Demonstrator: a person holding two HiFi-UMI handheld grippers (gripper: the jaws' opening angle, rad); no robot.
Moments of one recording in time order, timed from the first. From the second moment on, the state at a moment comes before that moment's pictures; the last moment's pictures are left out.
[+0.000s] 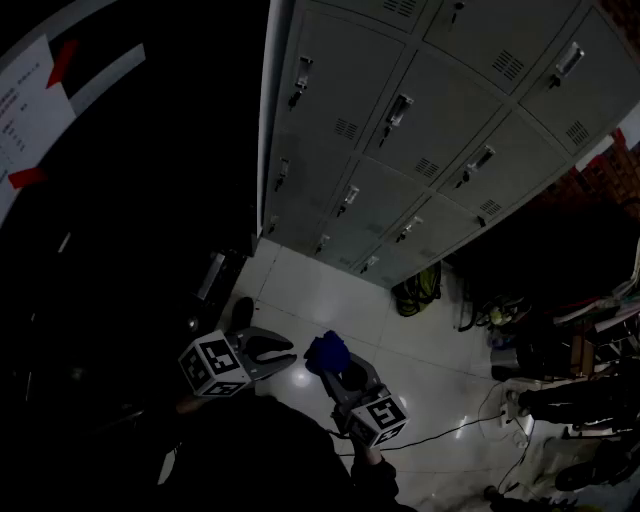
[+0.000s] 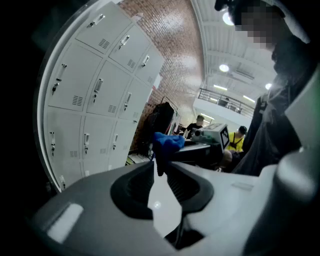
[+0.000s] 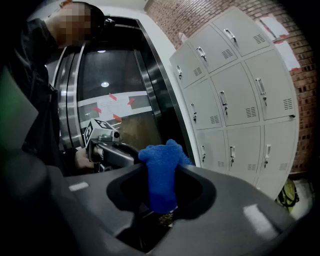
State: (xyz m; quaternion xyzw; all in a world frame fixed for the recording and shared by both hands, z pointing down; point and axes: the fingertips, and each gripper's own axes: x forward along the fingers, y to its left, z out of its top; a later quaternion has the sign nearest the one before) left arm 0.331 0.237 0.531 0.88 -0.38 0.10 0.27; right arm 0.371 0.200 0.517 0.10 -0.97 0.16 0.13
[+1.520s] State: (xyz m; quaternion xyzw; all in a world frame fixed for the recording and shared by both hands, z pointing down) left arm 0.015 -0.024 0.430 0.92 -0.36 0.08 0.13; right arm -0.073 -0.167 0.223 0.22 -0.91 -0.34 0.12
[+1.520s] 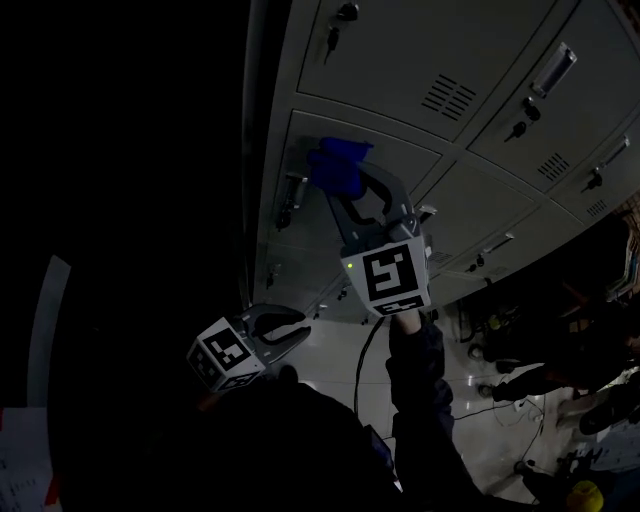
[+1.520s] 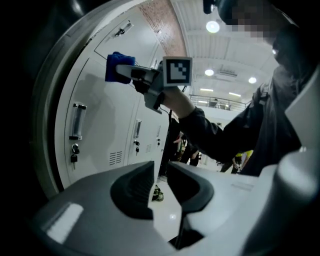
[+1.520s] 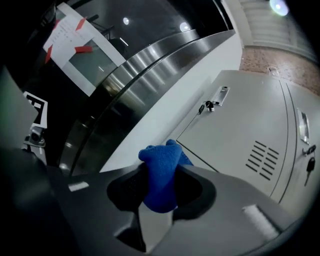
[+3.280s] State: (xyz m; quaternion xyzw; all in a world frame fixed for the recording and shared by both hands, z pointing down) left arm -0.021 -0.023 0.460 0.91 -0.36 0.06 0.18; right arm -0.137 -0.206 0.429 0.20 -0.88 -0.29 0.32
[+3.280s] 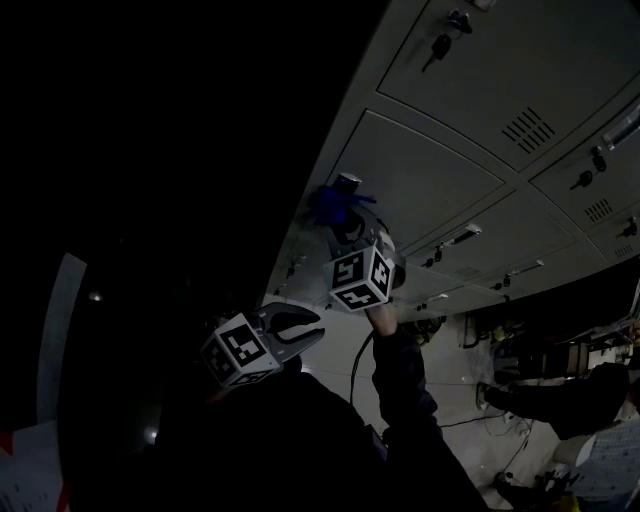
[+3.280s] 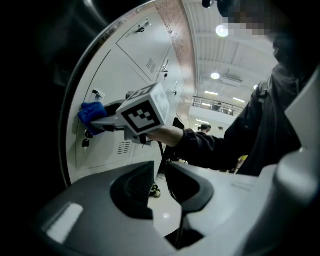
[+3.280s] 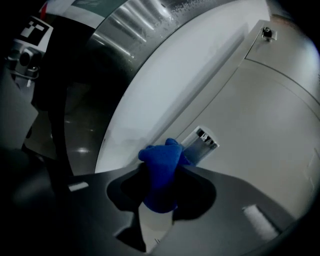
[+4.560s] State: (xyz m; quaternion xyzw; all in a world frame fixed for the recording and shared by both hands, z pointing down) left arm -0.025 -0.021 0.470 0.91 -0.36 0.08 0.20; right arm -0.129 -0.168 0.500 0.19 -0.89 -0.29 0.30
